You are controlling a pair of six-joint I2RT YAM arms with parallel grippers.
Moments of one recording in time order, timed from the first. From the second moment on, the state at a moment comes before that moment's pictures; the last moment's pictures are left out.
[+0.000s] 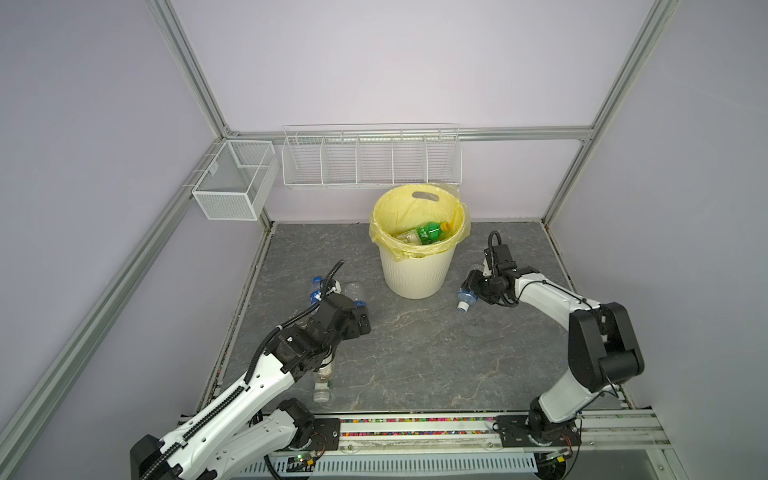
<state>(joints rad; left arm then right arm) -0.73 0.90 0.80 -0.70 -0.32 -0.71 0.26 1.64 1.06 -0.47 -0.15 0.68</state>
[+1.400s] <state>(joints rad) -0.73 0.90 0.78 -0.68 -0.30 -0.75 0.30 1.09 1.11 -0.62 -0.16 0.65</state>
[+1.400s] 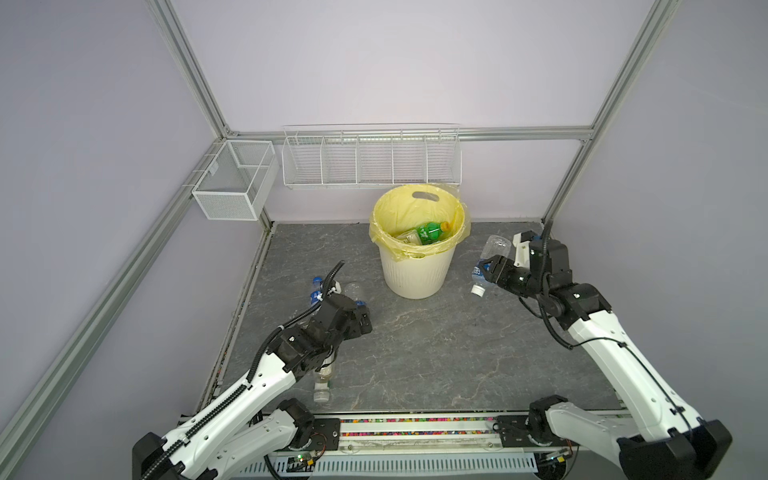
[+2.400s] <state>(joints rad) -0.73 0.90 0.76 -0.65 -0.30 -0.77 0.31 0.72 0.95 -0.59 -0.22 0.49</state>
